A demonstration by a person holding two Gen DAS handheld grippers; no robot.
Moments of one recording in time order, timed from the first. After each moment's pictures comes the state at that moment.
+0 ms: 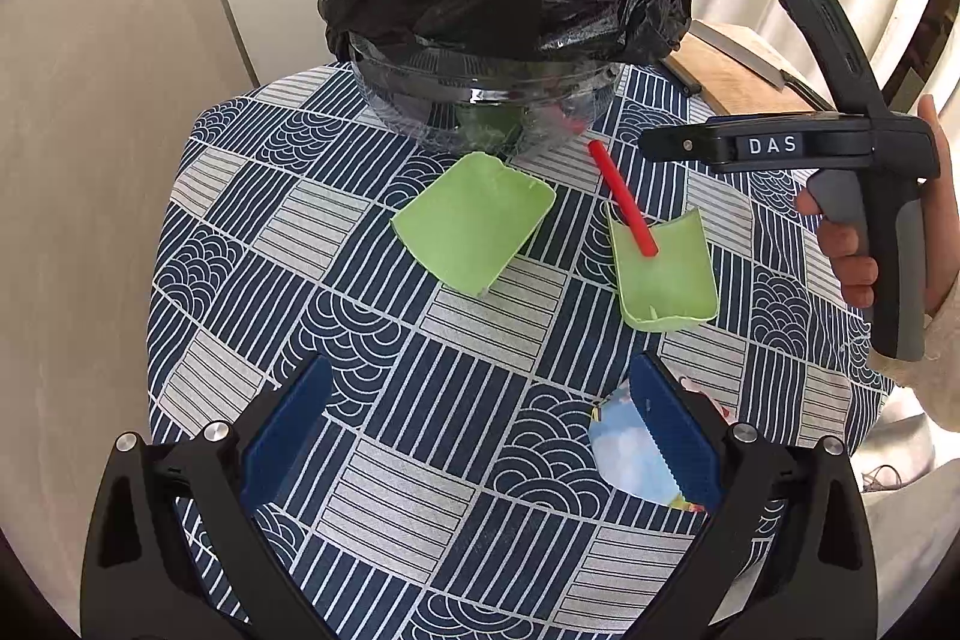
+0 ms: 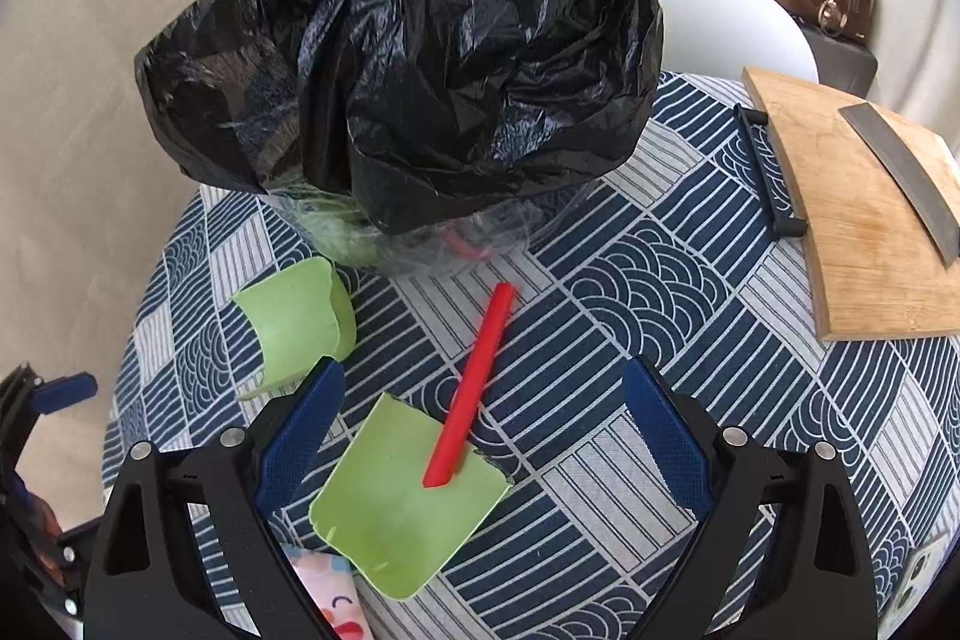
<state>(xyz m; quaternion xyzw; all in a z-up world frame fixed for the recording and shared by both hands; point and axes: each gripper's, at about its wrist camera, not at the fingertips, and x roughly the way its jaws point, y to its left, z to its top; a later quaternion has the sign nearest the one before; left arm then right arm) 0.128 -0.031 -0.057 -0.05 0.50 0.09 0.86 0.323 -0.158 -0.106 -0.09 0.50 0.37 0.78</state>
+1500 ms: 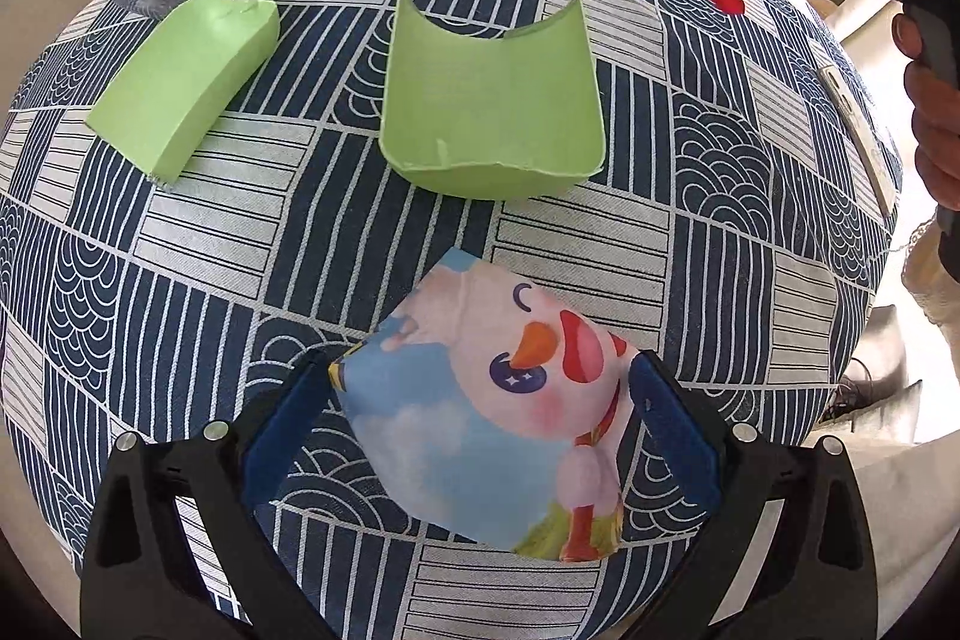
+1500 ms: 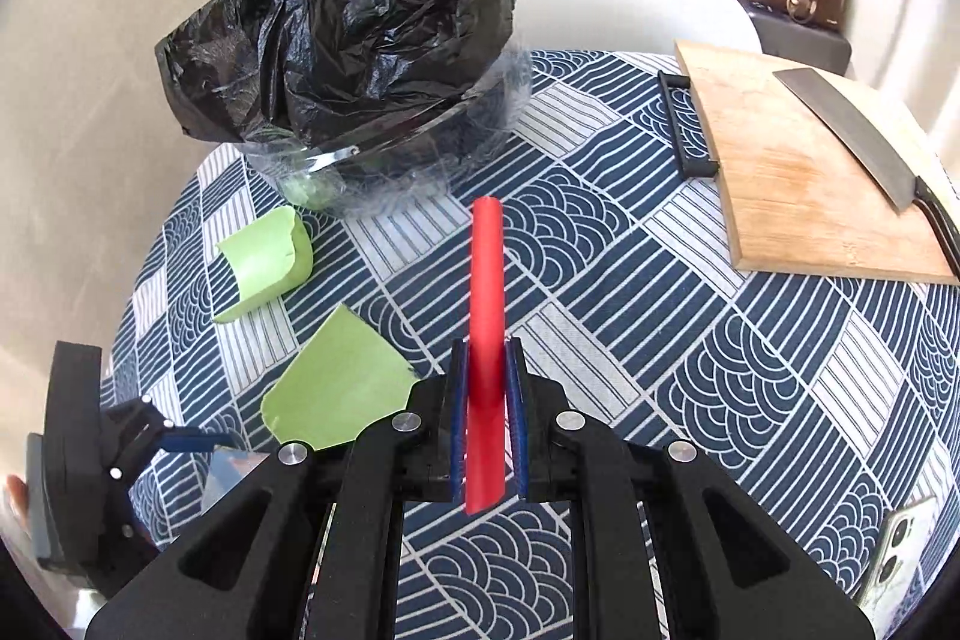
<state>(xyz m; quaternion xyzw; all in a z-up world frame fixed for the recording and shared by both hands) 0.171 -0.121 -0.151 -0.04 0.62 -0.03 0.78 0.321 -0.239 -0.100 -0.08 0.49 0.36 0.79</state>
